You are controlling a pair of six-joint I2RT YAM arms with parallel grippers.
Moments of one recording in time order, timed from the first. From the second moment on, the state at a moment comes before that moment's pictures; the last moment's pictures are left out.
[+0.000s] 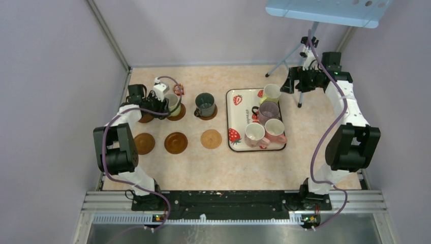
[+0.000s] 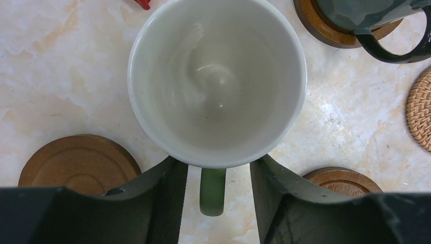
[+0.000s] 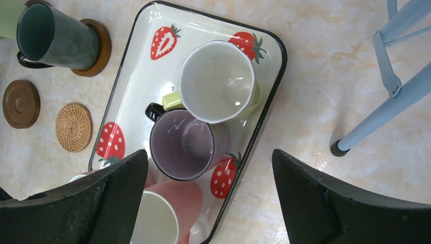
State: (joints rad) left arm 0.16 1.67 1.08 -0.30 0.58 0.55; right arm -0.10 1.66 1.52 -0.69 -0.60 -0.16
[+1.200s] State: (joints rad) left arm -0.30 1.86 1.95 -0.64 0.51 0.40; right arm -0.10 1.65 1.50 -0.73 -0.60 -0.19
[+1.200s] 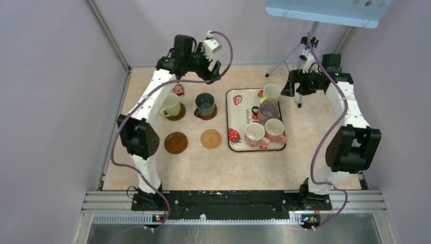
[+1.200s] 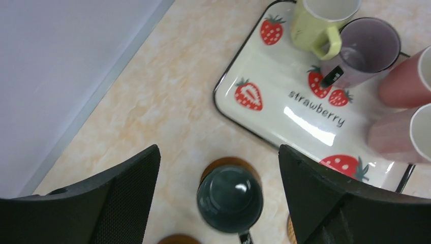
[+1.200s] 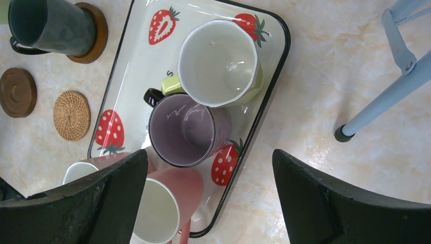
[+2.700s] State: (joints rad) left arm -0.69 2.42 2.23 -0.42 0.41 0.21; right arm -0.20 1.51 1.40 -0.80 -0.54 -0.22
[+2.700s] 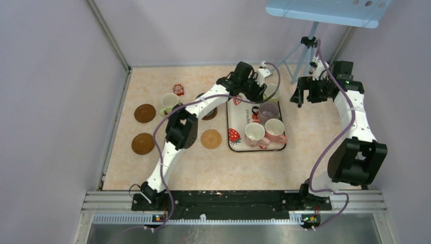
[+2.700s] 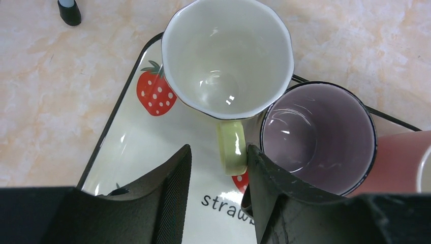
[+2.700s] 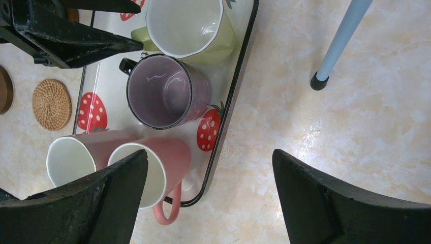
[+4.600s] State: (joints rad) left arm -0.64 2.13 1.78 -0.40 0.30 0.34; right arm -0.20 1.51 1.36 -0.76 -0.55 -0.21
